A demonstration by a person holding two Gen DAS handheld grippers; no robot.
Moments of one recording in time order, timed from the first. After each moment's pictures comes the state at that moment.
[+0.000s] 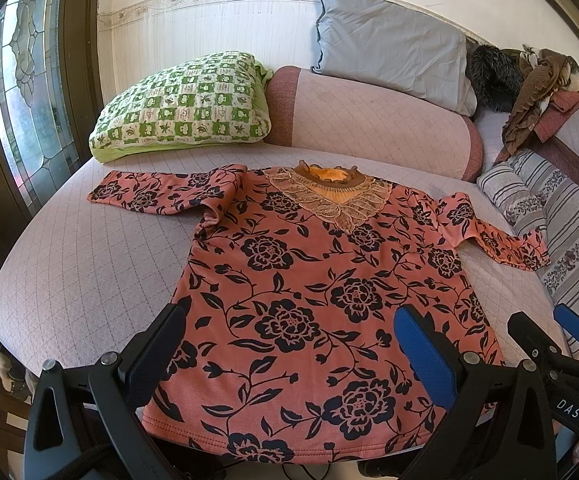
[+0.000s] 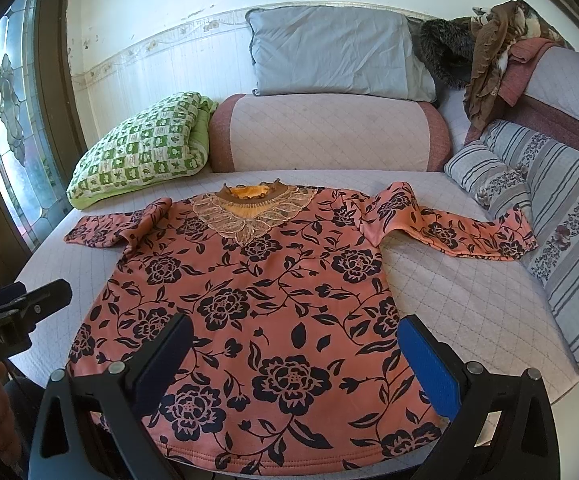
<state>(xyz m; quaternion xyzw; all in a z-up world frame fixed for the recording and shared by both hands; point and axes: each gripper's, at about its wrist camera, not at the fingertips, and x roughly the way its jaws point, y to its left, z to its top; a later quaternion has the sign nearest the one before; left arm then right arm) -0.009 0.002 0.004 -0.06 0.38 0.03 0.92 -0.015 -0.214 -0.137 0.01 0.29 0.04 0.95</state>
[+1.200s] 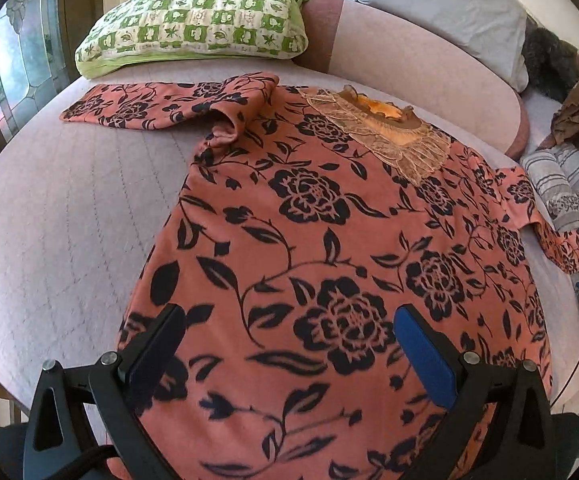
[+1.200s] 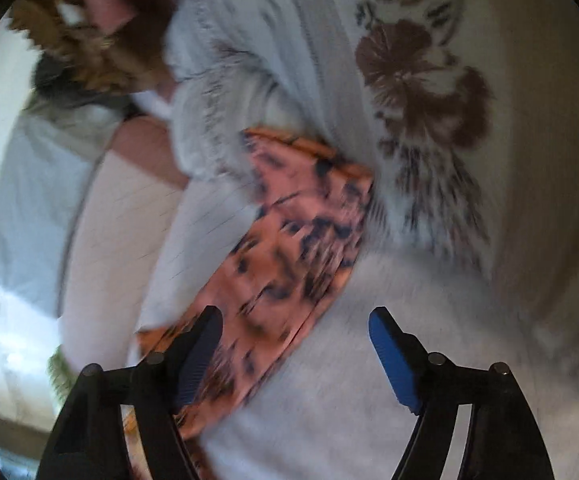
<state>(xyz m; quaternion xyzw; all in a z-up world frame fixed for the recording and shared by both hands) 0.076 0.054 -0.111 -0.12 0.47 0.04 0.87 0.194 -0.638 -0.245 0.49 0.31 -0.16 0.80</state>
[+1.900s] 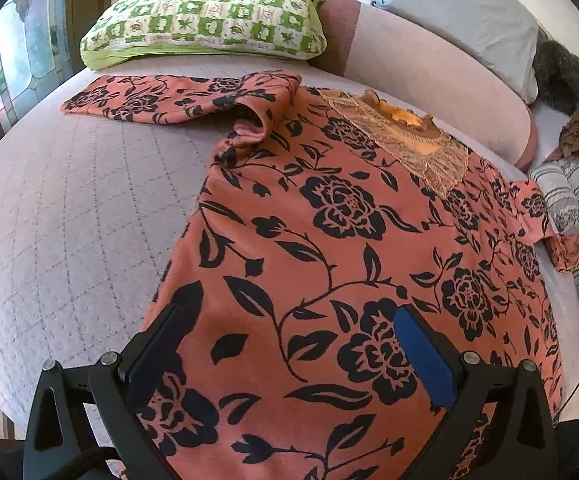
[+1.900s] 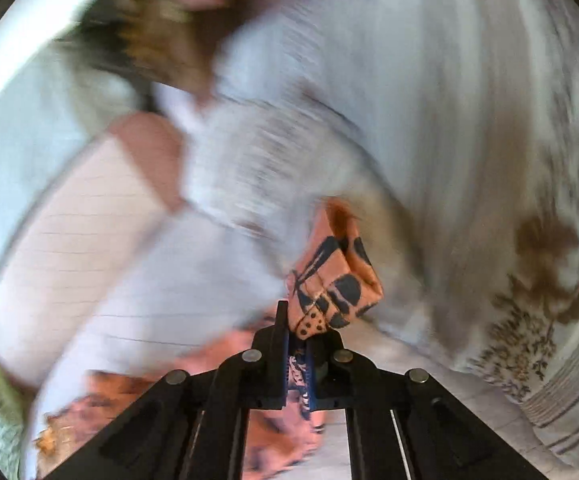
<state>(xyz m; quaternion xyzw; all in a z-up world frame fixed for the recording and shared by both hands) 0.086 0.083 -0.127 -0.14 0.46 0.04 0.88 0.263 -0.596 -0.163 0.30 0.28 -0.23 0.89</state>
